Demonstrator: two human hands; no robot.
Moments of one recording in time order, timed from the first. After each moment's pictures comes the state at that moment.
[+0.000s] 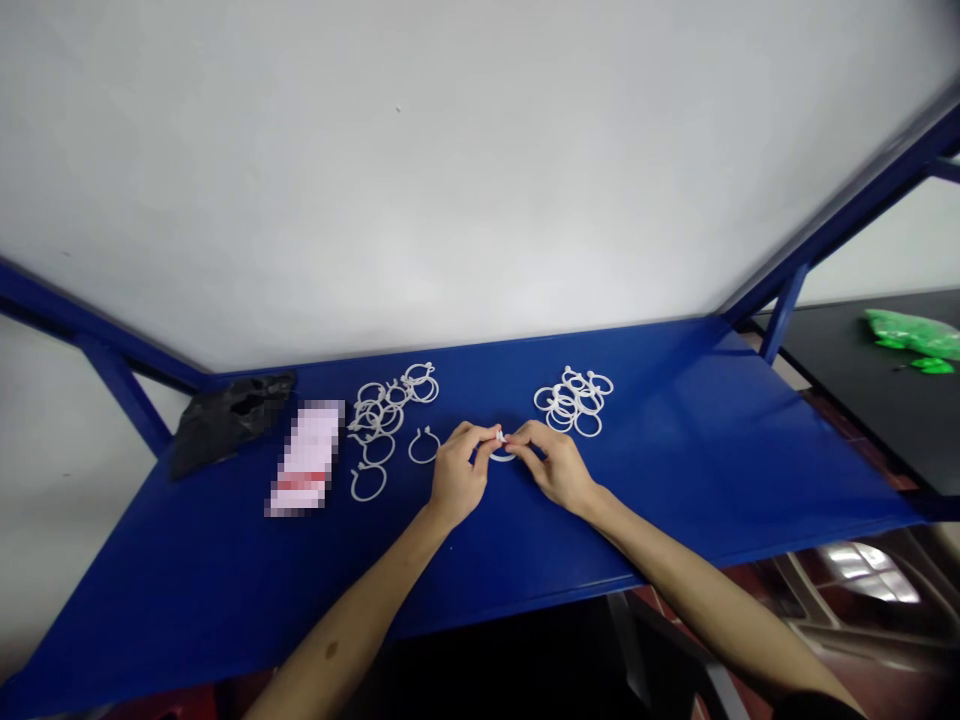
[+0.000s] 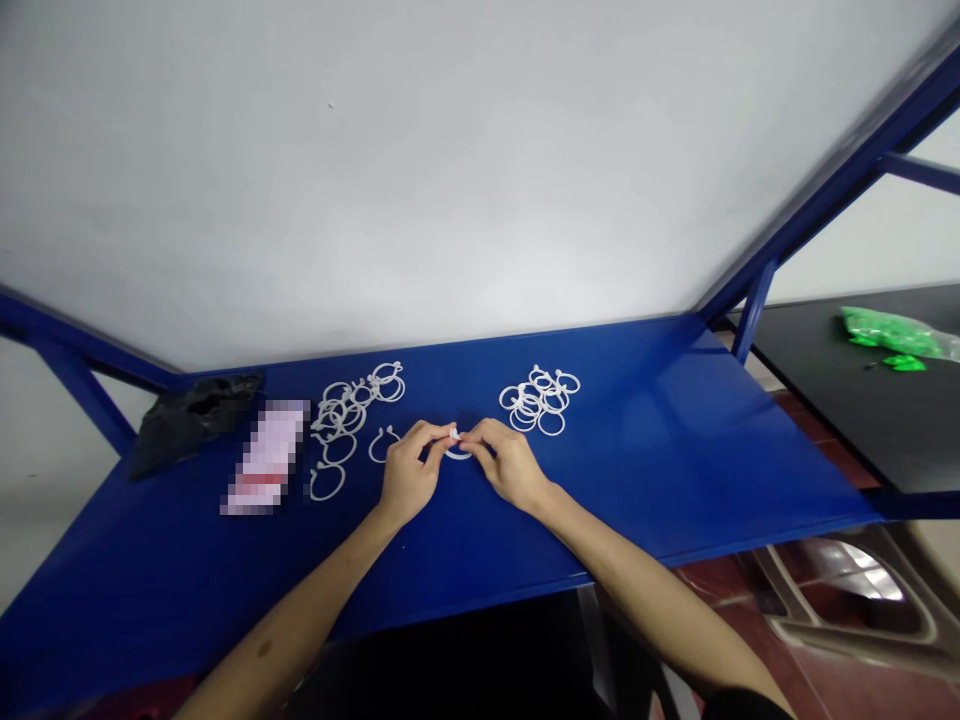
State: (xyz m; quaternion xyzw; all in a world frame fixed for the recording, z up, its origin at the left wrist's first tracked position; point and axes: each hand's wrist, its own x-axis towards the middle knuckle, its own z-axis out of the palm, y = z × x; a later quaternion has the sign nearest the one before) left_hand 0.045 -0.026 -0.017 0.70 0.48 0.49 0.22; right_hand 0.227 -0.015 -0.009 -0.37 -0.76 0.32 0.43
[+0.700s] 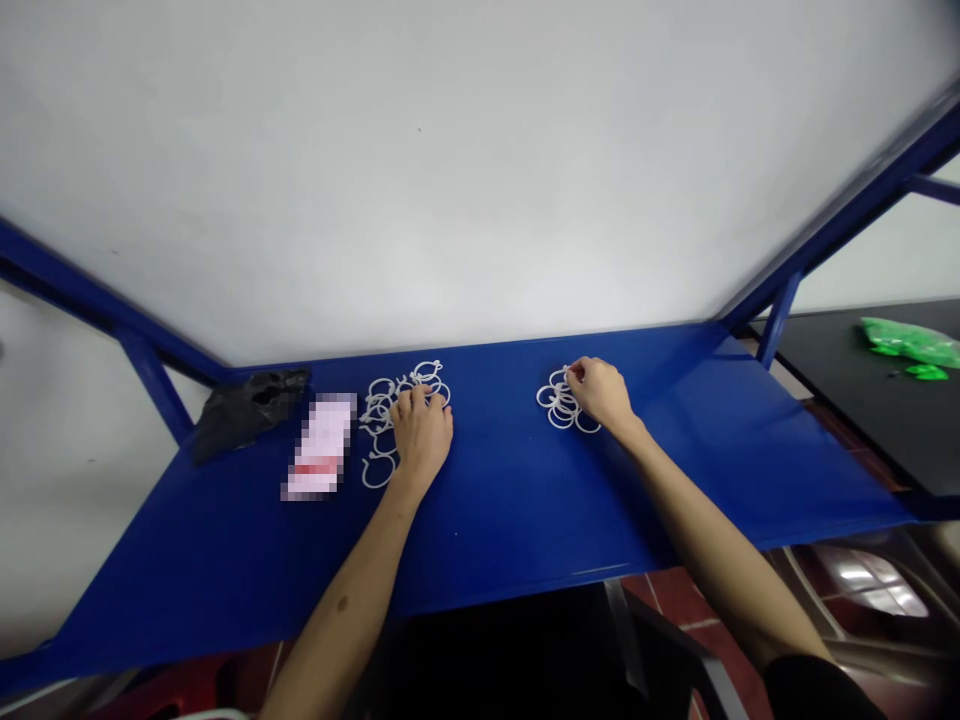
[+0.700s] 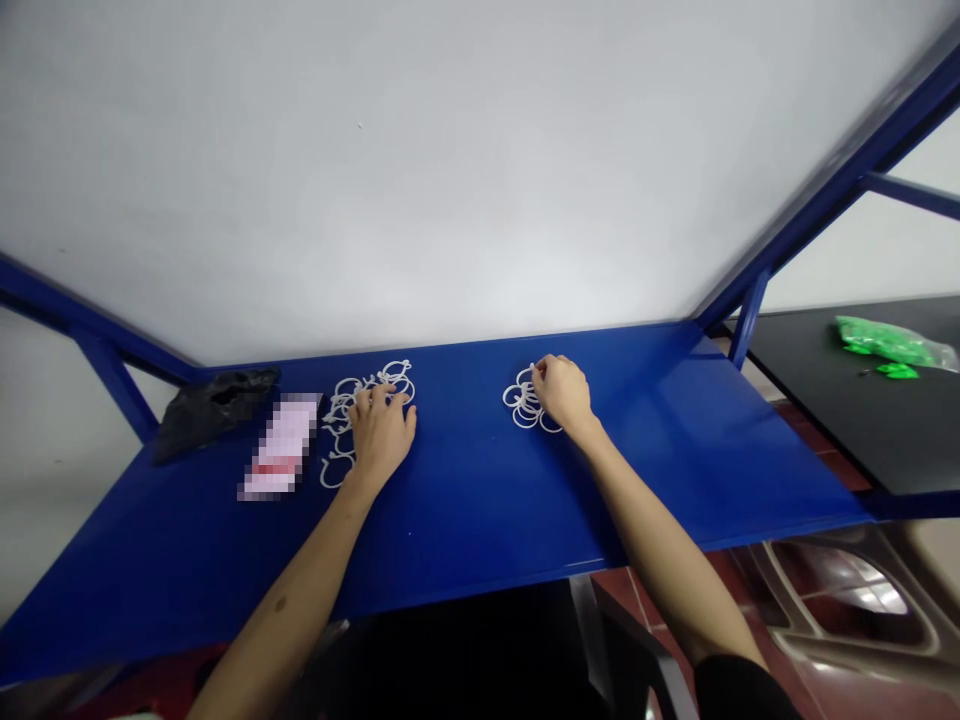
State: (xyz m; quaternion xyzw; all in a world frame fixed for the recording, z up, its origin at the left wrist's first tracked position) left_hand -0.004 0.007 -0.011 0.69 0.70 0.16 -0.09; right_hand 0.289 0.074 0.018 -0.69 -0.70 0.04 0.18
